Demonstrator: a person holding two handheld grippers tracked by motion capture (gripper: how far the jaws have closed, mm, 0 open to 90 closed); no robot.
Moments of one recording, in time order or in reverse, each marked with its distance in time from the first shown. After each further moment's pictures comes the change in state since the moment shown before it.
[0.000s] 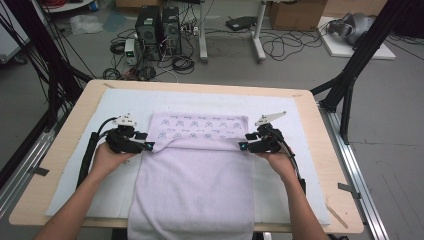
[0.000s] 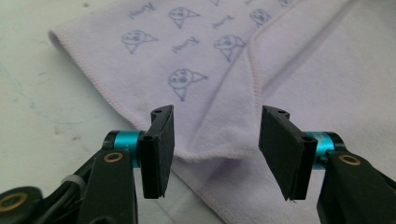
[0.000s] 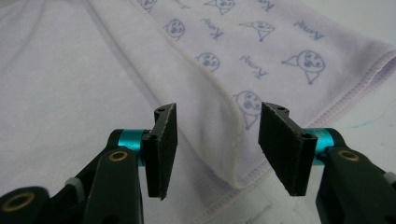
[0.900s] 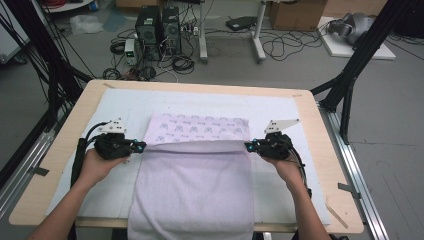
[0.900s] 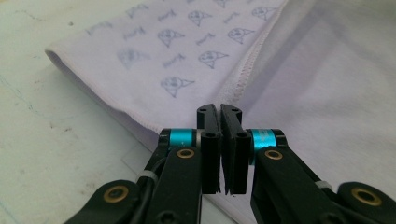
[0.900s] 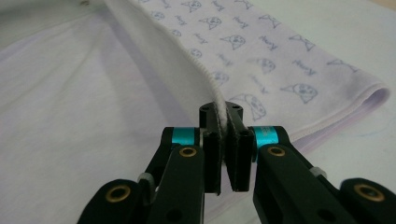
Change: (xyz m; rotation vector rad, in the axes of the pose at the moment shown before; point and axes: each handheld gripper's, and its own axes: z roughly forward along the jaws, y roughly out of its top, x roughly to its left) left arm -0.022 -0.007 -0.043 -0.049 -0.040 0.067; right arm 0.022 -0.012 -0.035 -0.111 0.049 -0.080
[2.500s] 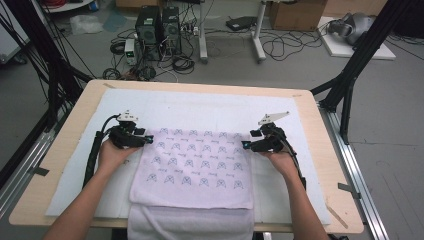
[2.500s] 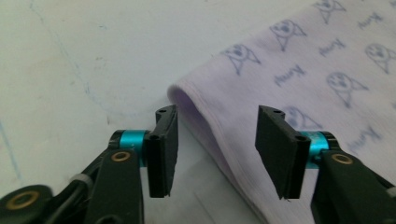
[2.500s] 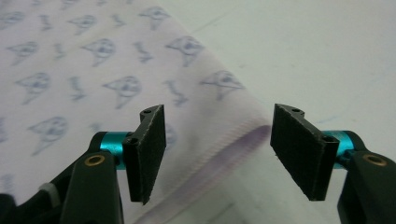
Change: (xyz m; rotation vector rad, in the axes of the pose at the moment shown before) left arm 0.051 0.002 0.065 0.050 0.204 -0.176; right arm -0.042 -0.003 0.036 0.089 -0.095 0.061
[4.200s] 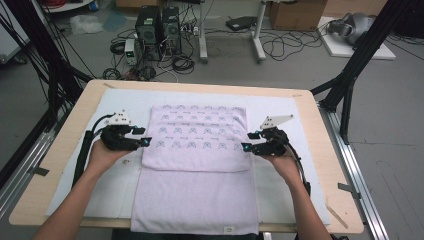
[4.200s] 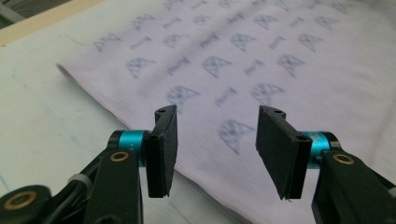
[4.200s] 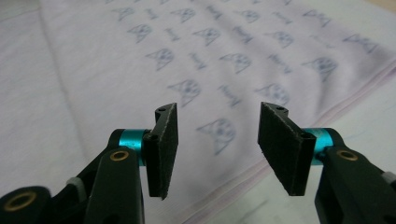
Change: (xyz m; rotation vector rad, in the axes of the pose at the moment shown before) left arm -0.020 -0.004 -0.045 -0.093 -0.155 0.189; right arm 0.026 0.003 -0.023 -0.056 0.044 -0.073
